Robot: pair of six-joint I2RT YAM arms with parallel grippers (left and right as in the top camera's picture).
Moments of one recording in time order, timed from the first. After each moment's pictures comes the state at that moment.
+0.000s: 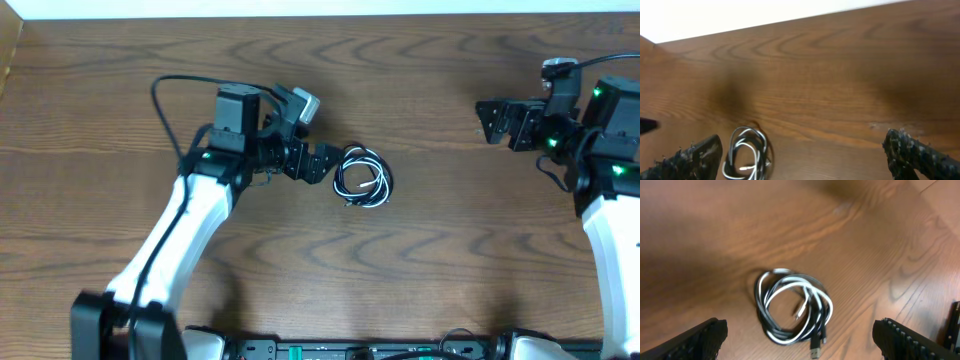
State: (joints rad) left arm -0.24 1.50 1.04 -0.38 0.67 0.06; right arm -0.16 1.33 1.08 -0.43 -0.54 0.08
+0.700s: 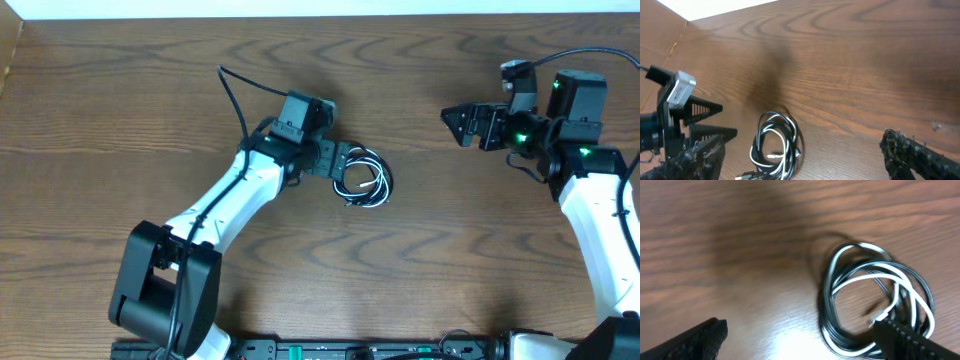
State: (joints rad) left arm -0.43 1.73 1.15 -0.47 0.11 -0.16; right arm -0.06 1.43 1.08 -0.40 -0.63 0.11
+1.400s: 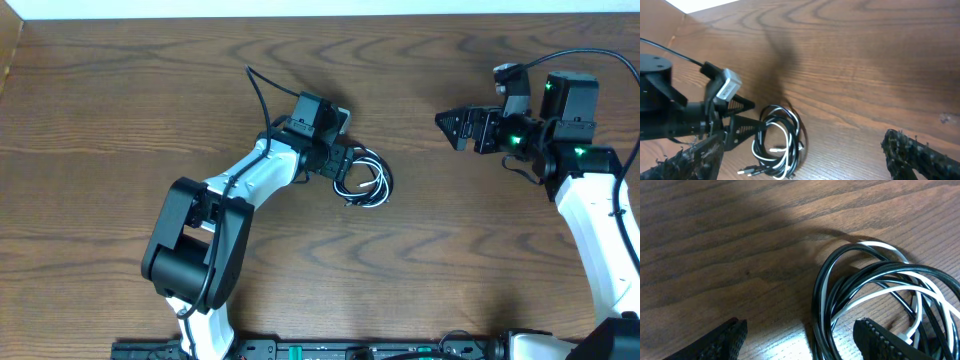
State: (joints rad) left arm -0.42 1.94 1.19 -0.35 0.23 -0.04; right arm -0.04 1.43 1.08 -0.43 -0.61 0.11
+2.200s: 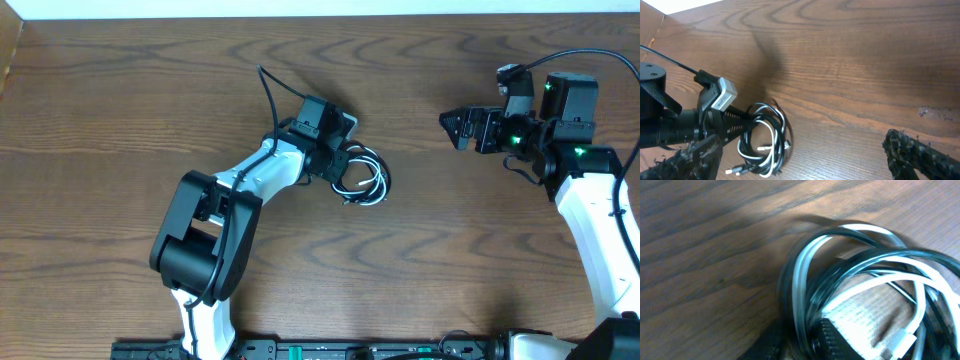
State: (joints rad) left arm -0.44 1.99 1.20 -0.35 0.25 0.05; right arm -0.04 1.43 1.08 -0.44 -0.54 0.11
